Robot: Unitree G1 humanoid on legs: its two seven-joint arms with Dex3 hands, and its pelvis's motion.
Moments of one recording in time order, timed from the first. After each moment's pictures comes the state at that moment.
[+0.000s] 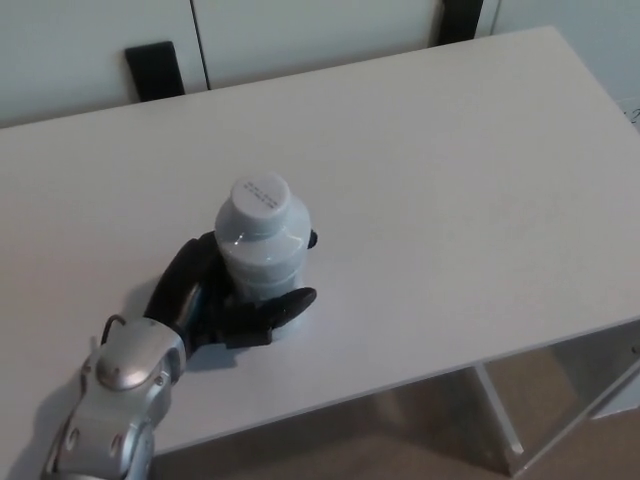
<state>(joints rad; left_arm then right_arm) -0.19 0.18 -0.11 0.21 -0.08 0.13 -0.28 -0.16 -0.44 0.03 1.28 -0.19 -0.17 0.13</state>
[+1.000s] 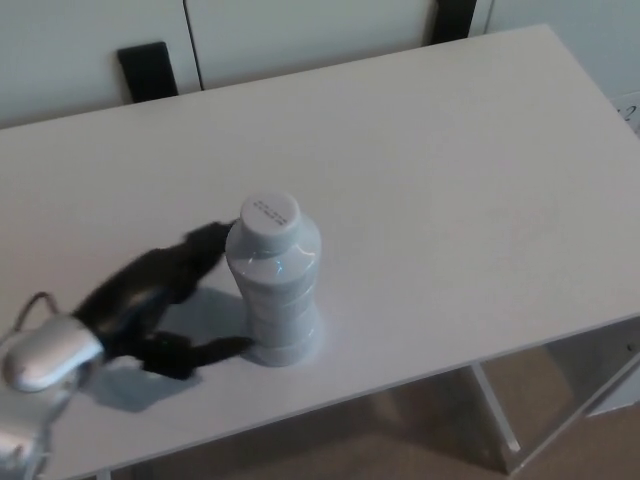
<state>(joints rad) -0.13 0.52 -0.10 0.13 -0.08 0.04 -0.52 -0.15 -0.44 0.03 1.28 -0.19 -0.17 0.14</state>
